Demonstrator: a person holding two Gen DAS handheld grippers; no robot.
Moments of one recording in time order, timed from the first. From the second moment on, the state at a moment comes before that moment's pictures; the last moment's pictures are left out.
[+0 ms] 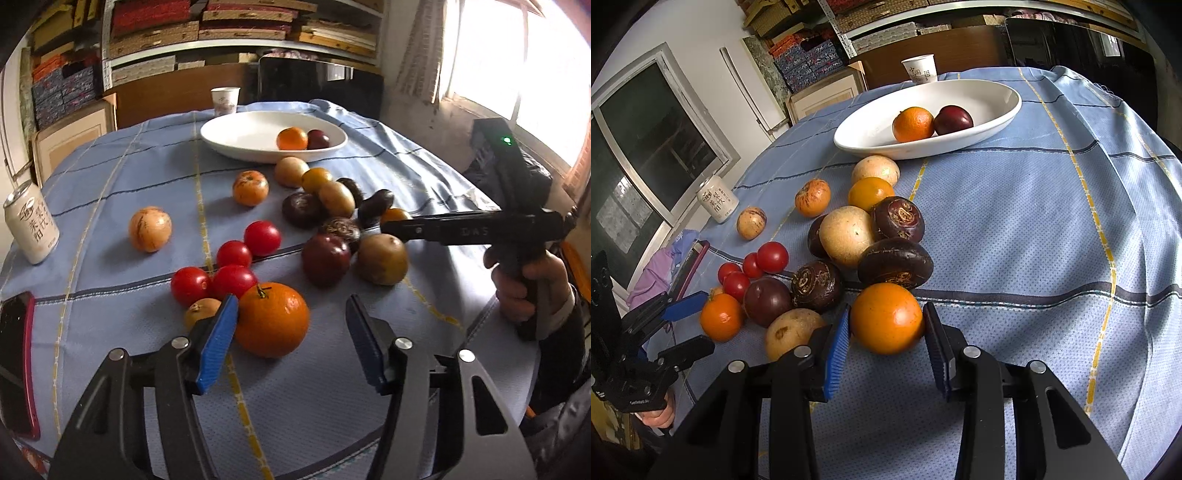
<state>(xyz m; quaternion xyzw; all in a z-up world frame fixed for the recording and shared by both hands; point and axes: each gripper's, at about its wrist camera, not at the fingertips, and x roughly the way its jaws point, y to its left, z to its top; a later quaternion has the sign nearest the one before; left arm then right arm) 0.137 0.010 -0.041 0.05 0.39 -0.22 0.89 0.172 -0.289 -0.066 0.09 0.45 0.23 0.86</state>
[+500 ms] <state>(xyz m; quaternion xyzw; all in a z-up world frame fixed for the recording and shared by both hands) 0.145 0.010 -0.047 0.05 0.41 -0.20 0.89 0.172 -0.288 -0.066 0.09 0.45 0.23 0.86</state>
